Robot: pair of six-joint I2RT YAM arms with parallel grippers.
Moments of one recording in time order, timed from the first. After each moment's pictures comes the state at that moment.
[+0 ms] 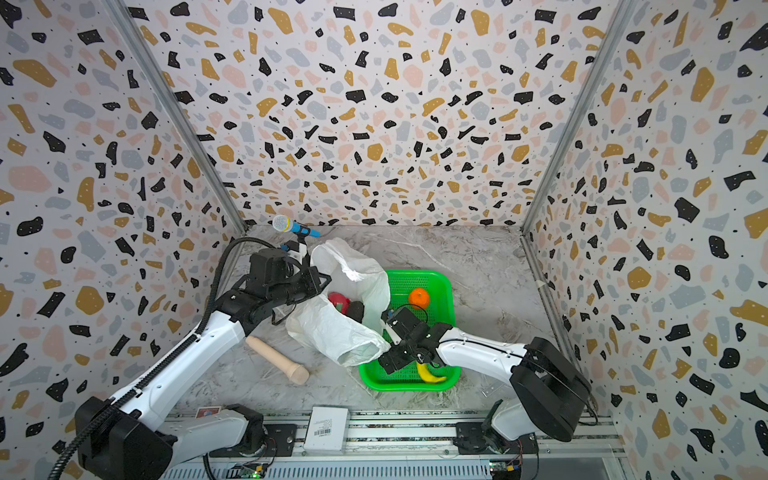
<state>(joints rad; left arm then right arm) -0.37 1.19 1.02 -0.41 0.29 -0.69 0.90 1.44 0.78 -0.38 -0.14 0.30</state>
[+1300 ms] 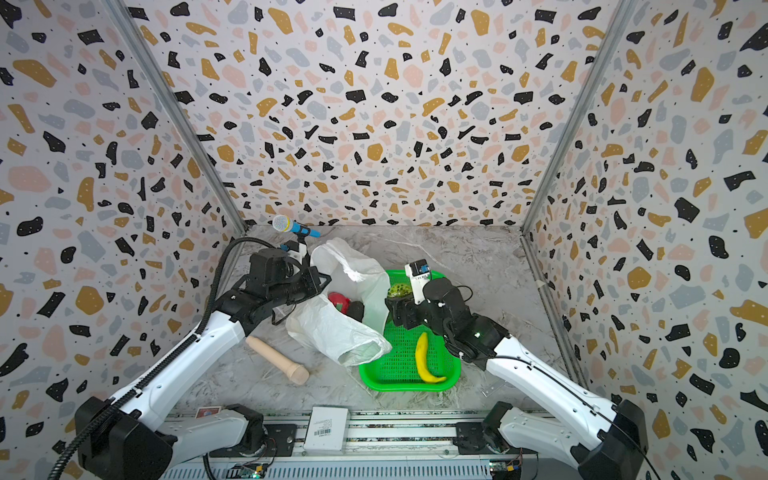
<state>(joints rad) -0.37 1.19 1.02 -0.40 0.29 -0.69 0.82 1.09 0.94 -0.29 0.01 0.34</state>
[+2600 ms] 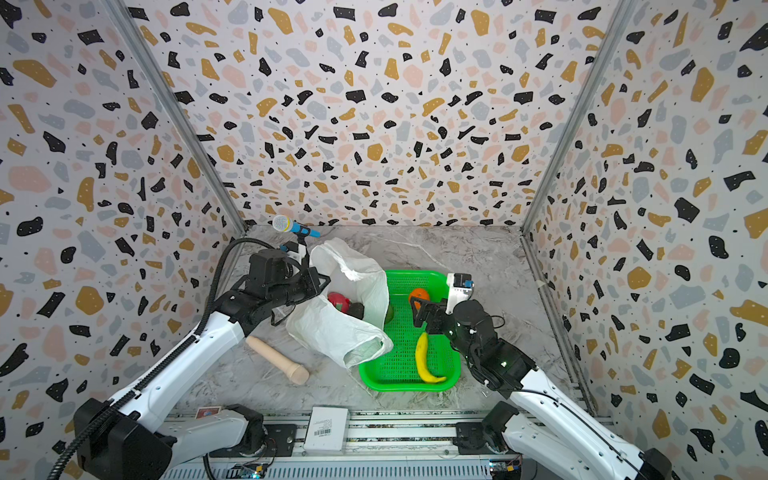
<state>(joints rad) -0.37 1.19 1.02 -0.42 0.28 -0.69 0.71 0.78 0.68 -0.30 0.17 0.63</state>
